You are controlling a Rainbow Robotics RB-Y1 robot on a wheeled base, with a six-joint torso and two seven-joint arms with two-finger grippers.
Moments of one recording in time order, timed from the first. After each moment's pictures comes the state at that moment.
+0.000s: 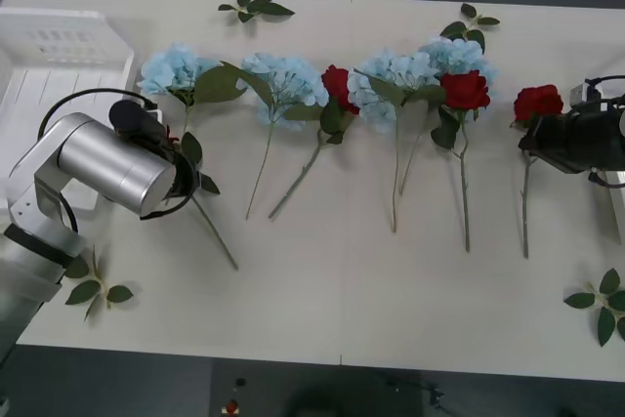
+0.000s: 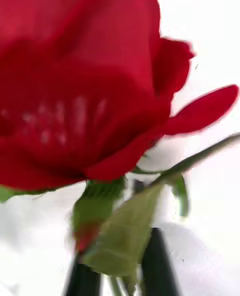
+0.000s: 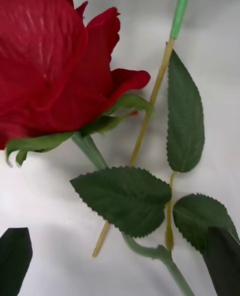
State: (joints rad) right arm -0.77 -0.90 0.75 -0.77 -1.68 0.62 1.51; left arm -0.44 0.50 -0.35 -1.57 0.26 1.29 -0.93
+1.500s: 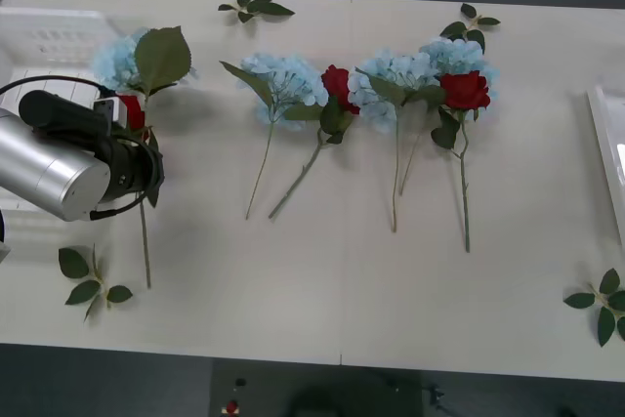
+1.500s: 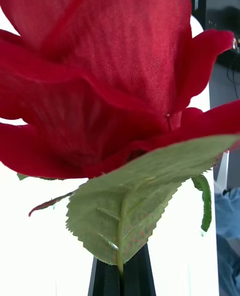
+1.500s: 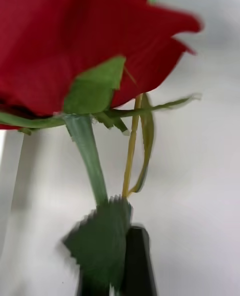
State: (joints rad) right arm -0.87 -1.22 0.75 -0.81 -0.98 0.73 1.51; left arm -0.33 0.68 -0.27 -1.80 0.44 1.27 -0.93
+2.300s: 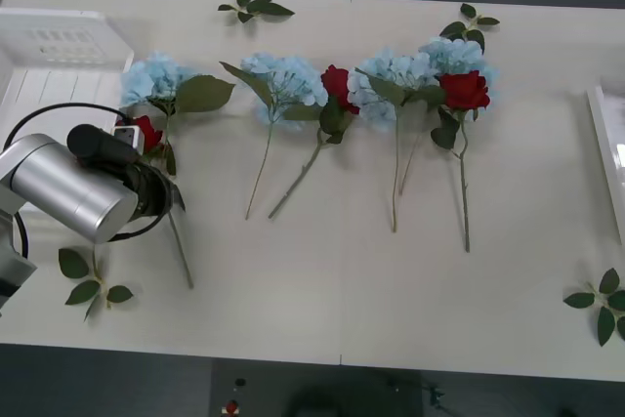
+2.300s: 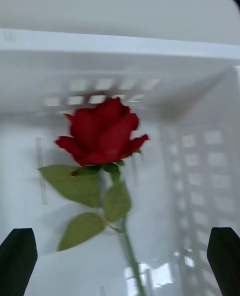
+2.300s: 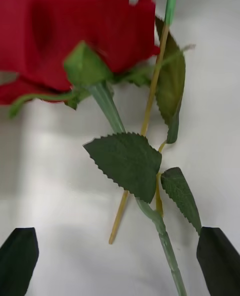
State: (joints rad) right arm -0.80 -1.22 0.75 -0.82 -1.17 0.62 1.49; left arm -0.33 0.66 -0.39 -1.71 0.35 1.25 -0.93
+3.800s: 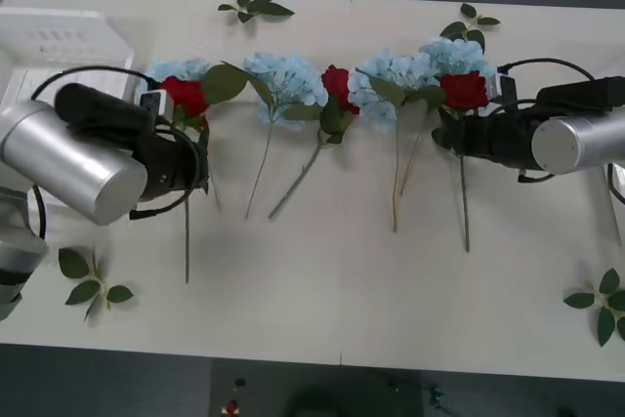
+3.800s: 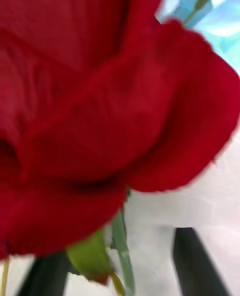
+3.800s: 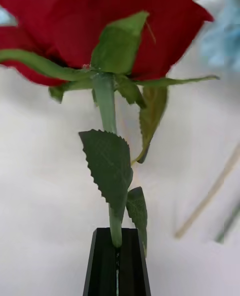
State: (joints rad) right arm -0.71 -0.83 0.75 -1.15 -1.19 0.54 1.25; left arm -0.36 0.59 -0.29 -1.95 0.45 1.36 -0.93
